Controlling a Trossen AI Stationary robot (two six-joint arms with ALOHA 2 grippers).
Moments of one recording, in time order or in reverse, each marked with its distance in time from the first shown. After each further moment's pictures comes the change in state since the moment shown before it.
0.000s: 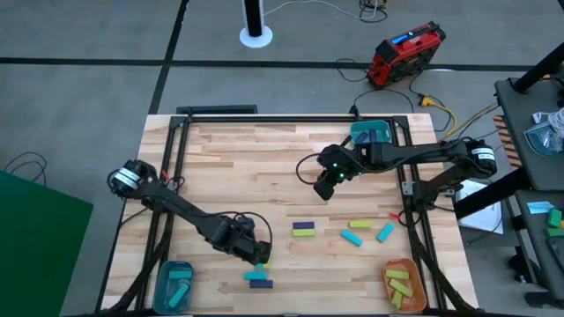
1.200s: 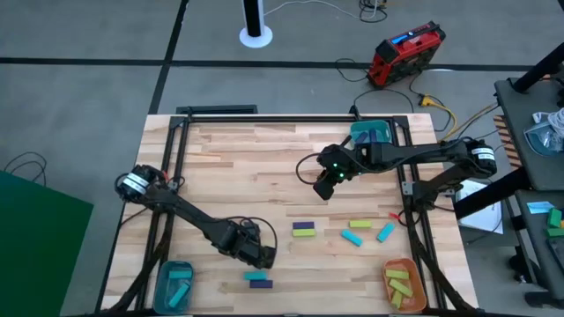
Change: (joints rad) left arm -0.001 0.090 0.002 0.107 0.020 0.014; right arm 0.000 0.000 0.000 0.004 0.003 -0.002
